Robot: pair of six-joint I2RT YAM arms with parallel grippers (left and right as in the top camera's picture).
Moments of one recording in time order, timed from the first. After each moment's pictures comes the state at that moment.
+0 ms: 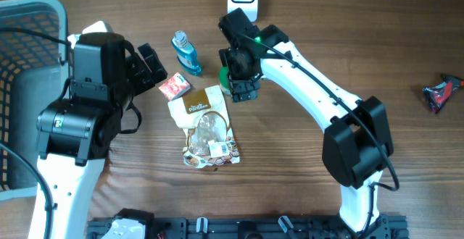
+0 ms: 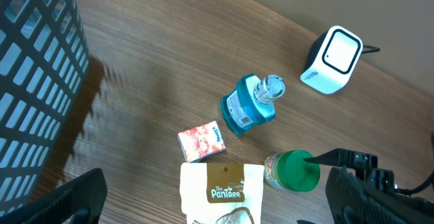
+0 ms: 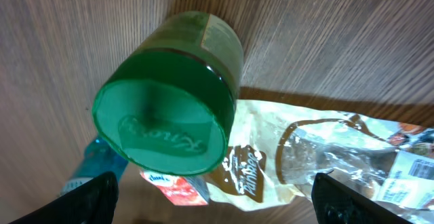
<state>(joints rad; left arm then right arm) -0.20 1.17 1.40 -1.01 -0.21 -0.58 0.60 2.07 1.76 -0.98 -0.18 1.92</state>
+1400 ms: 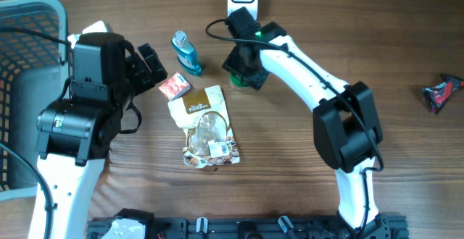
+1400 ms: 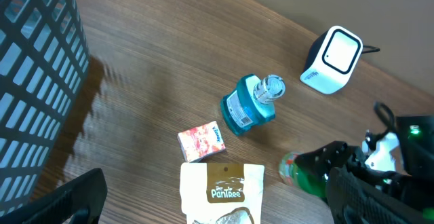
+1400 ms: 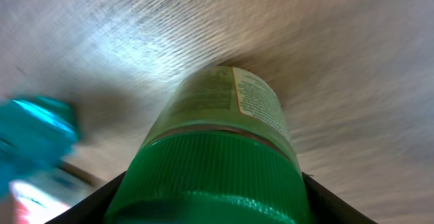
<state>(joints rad) -0.20 1.17 1.40 -1.01 -0.21 -0.58 0.53 2.19 1.80 -0.96 -0.08 0.99</state>
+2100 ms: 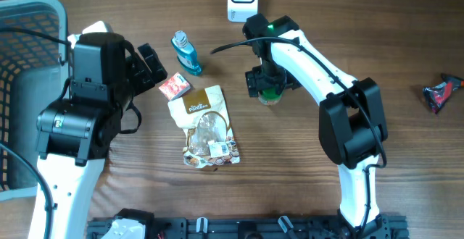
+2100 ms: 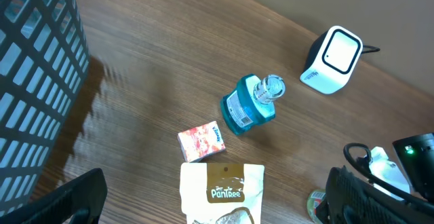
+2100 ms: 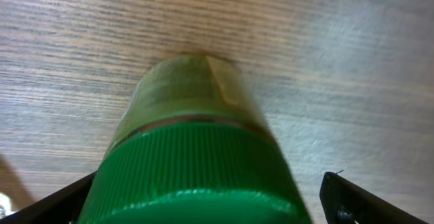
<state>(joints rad) -0.20 1.17 1.40 -1.01 -0.21 -0.58 0.48 2.20 1.80 -1.29 0.07 0.32</state>
